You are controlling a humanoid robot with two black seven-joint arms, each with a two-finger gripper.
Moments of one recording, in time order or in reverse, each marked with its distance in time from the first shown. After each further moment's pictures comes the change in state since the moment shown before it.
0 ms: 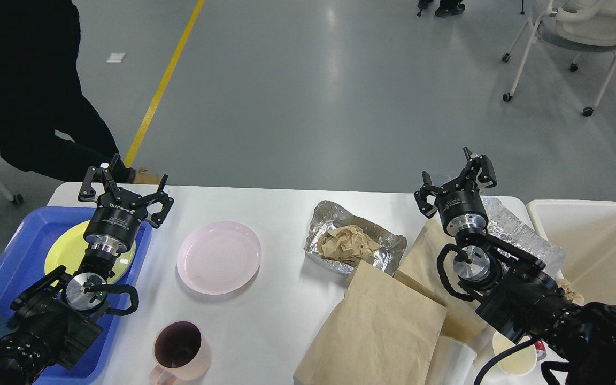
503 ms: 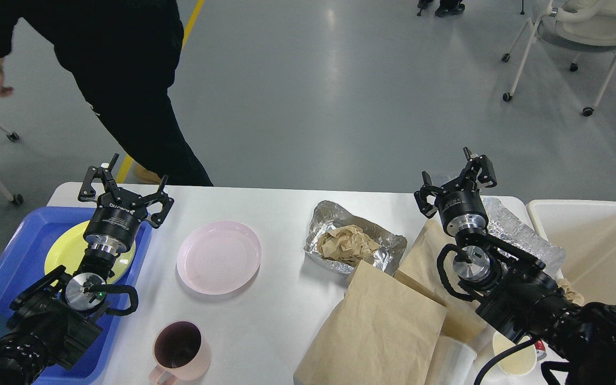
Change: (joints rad) left arm 0.000 0.001 0.001 0.000 0.003 -0.002 0.002; right arm 0.000 0.000 0.000 0.000 0.000 0.000 0.000
